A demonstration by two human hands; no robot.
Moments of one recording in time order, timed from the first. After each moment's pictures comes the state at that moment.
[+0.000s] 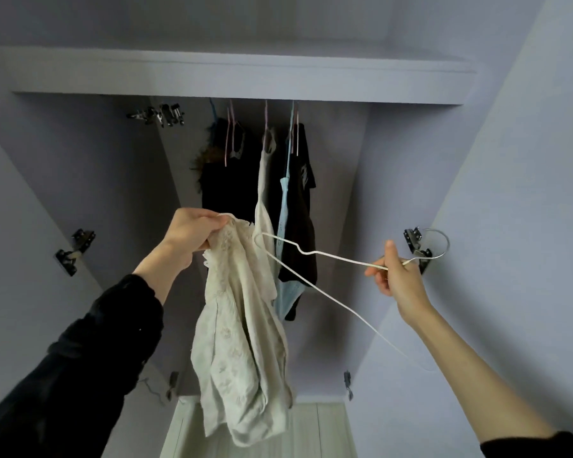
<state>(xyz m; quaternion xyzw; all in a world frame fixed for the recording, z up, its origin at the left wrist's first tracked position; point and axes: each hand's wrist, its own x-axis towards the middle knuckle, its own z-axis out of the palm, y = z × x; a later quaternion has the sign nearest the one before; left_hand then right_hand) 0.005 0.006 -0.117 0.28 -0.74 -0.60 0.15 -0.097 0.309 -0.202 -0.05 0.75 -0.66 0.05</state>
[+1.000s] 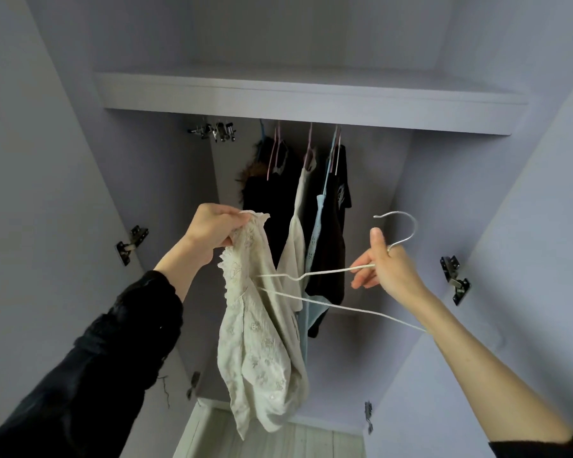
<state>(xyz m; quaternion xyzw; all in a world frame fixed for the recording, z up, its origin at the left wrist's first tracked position) 0.034 -0.002 -0.092 0.27 -0.74 -0.58 0.21 -0.091 0.251 -0.148 -0.23 0.80 -0.55 0.11</state>
